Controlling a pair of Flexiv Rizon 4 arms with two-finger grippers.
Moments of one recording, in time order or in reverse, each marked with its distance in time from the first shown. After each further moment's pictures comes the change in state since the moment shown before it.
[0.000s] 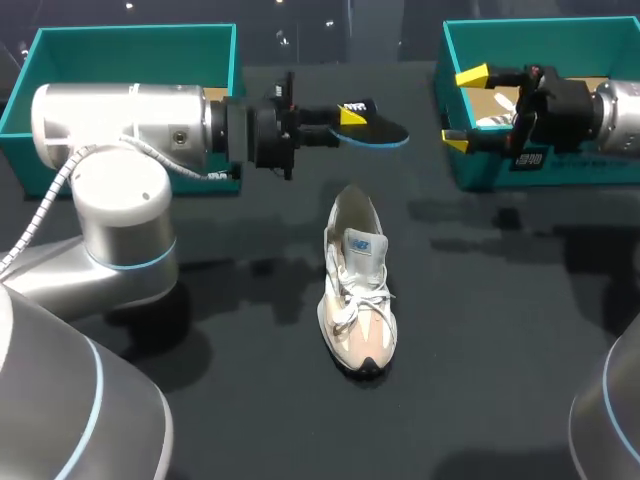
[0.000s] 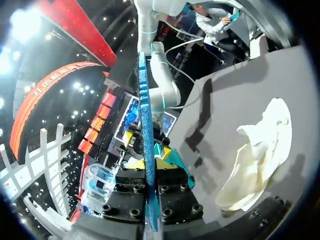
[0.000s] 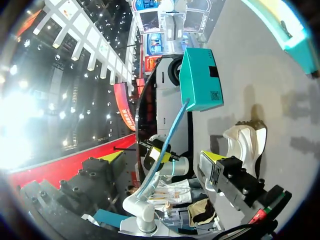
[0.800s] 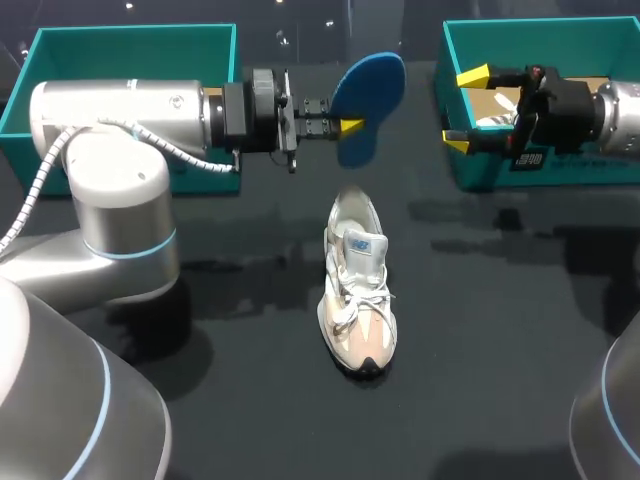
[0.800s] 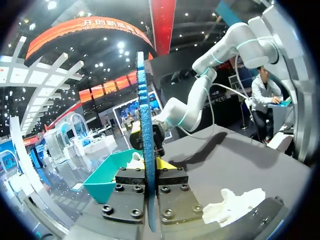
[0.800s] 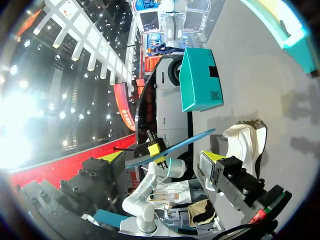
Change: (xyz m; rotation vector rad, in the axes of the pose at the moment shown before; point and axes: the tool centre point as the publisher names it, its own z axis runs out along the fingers) left arm -0.005 -0.008 0.001 0.023 -0.019 -0.735; right arm 0.001 -0.001 0.000 -0.002 -0.002 0.000
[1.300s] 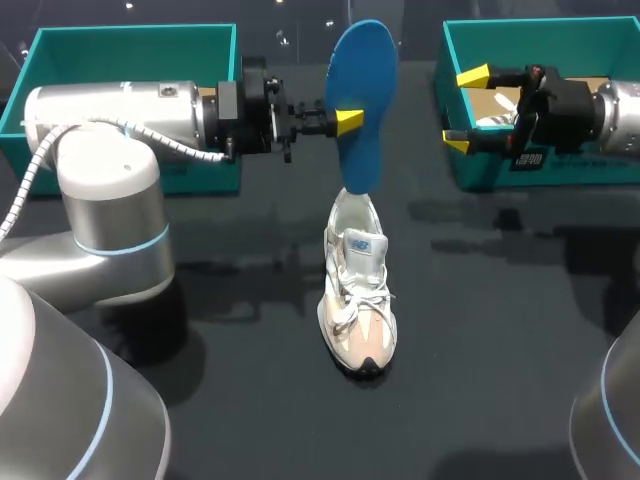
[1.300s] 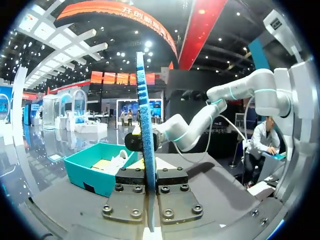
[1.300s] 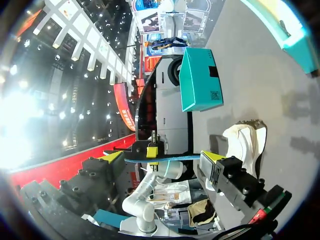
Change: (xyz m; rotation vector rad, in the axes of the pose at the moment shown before) left arm 0.007 -0.015 -0.006 0.050 0.014 -0.392; right arm 0.000 0.000 0.000 0.000 0.000 0.000
